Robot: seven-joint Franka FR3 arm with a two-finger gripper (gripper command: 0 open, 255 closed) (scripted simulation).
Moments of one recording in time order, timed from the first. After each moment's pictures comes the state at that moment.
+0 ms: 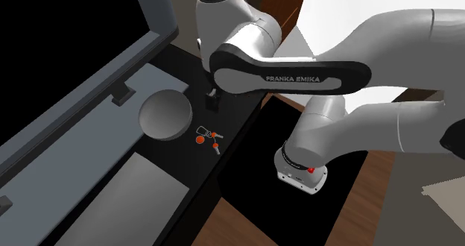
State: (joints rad) arm 0.17 -0.83 0.11 -2.69 0.11 1.88 -0.08
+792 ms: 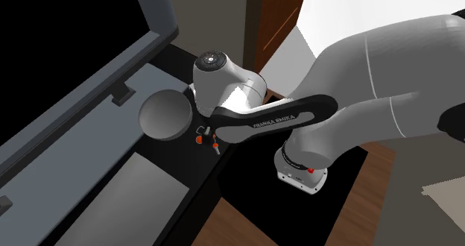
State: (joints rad) arm 0.31 -0.68 0.21 -2.90 0.23 2.29 -0.12
